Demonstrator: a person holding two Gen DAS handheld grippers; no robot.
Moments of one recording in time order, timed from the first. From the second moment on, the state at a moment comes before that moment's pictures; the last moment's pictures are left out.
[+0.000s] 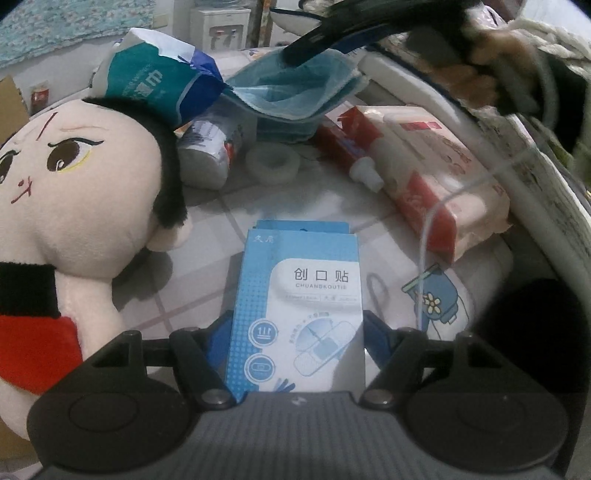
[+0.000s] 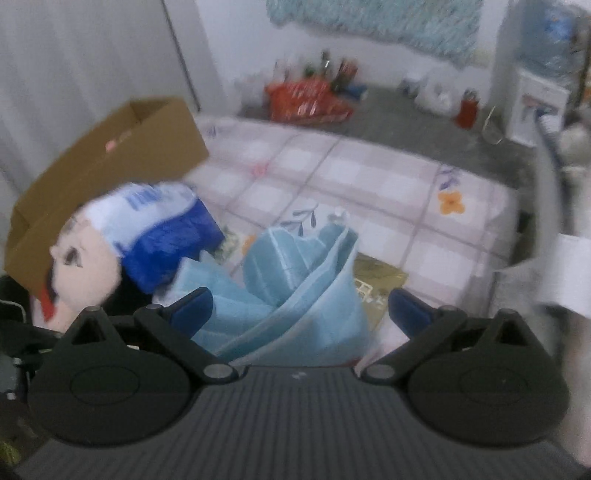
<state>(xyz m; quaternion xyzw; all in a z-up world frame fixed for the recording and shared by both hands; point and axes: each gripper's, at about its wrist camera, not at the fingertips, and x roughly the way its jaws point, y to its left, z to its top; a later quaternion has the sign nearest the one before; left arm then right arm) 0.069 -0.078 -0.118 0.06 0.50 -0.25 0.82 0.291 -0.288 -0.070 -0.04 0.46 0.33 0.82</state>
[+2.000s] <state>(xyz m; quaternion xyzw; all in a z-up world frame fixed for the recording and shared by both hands) 0.004 -0.025 -0.098 0.00 0.51 -0.23 0.83 0.055 -0.286 -0.087 0.22 0.53 0.23 0.79</state>
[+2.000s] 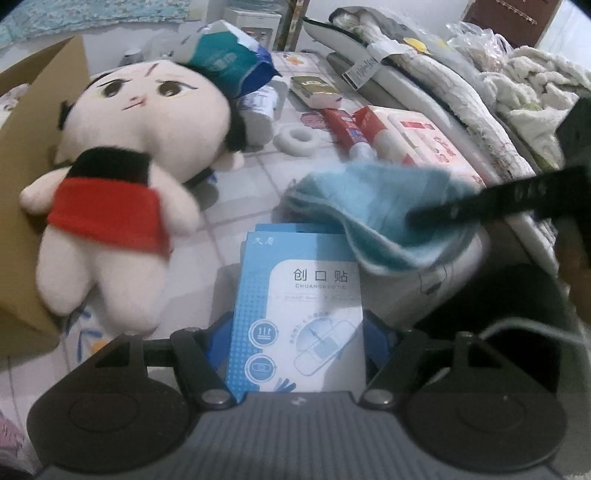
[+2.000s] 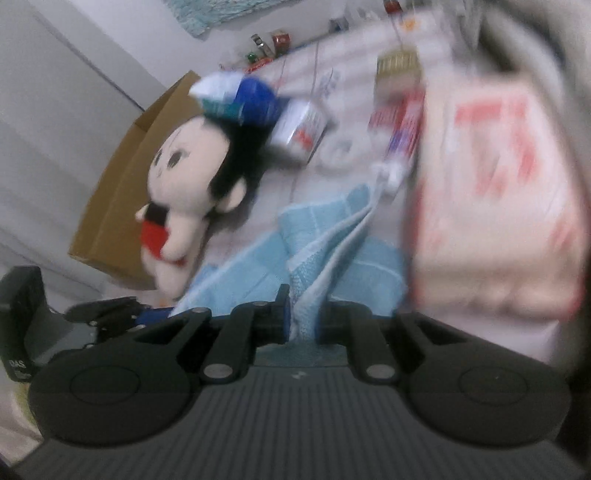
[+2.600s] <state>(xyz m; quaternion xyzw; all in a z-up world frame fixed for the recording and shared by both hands) 0.004 -0.003 -0.108 -0.03 0.51 -0.21 0.83 0.019 -0.230 -0.032 0.01 0.42 0.27 0.87</state>
